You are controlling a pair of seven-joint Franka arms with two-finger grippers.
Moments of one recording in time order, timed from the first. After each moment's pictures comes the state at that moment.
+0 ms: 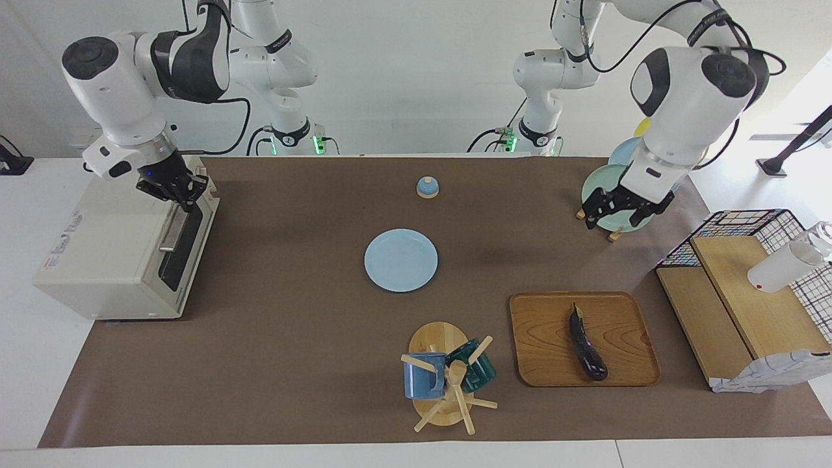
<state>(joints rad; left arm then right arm) -0.08 0.32 -0.07 -1.64 -0.03 1.95 -0.12 -0.05 -0.08 -0.09 -1.99 -0.17 1.86 -0.11</state>
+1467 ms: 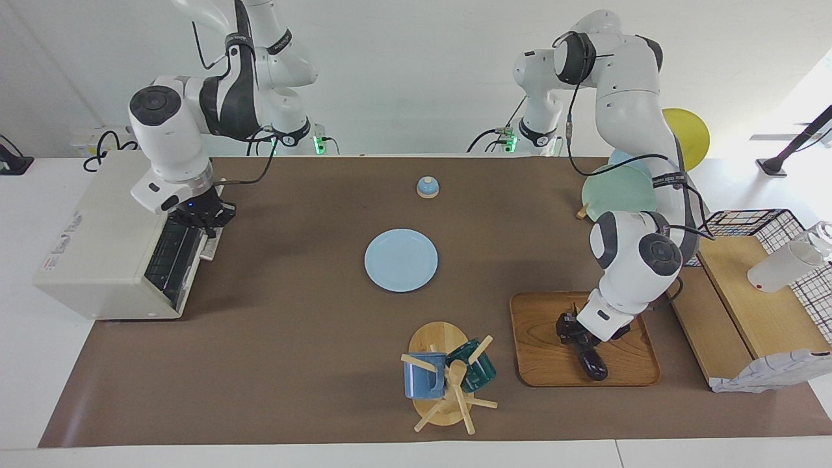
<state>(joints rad) -0.10 0.69 -0.08 -1.41 0.00 2.16 0.00 0.05 0.00 -0.06 -2.10 -0.14 2.09 -0.12</state>
